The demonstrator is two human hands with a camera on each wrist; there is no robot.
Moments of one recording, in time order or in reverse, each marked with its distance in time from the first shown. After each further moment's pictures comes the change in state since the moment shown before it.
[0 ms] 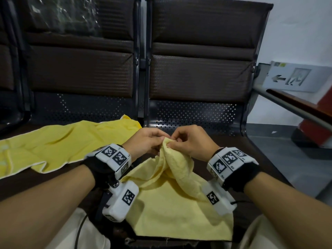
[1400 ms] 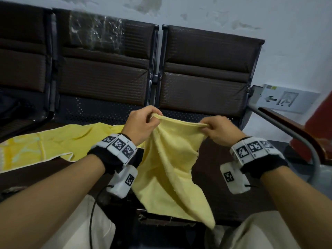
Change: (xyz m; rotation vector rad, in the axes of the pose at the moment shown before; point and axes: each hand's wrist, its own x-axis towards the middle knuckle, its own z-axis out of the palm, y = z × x) left_hand -0.060 0.052 -0.034 0.488 0.496 0.497; right_hand -0.029 -0.052 -0.081 -0.339 -0.028 0.009
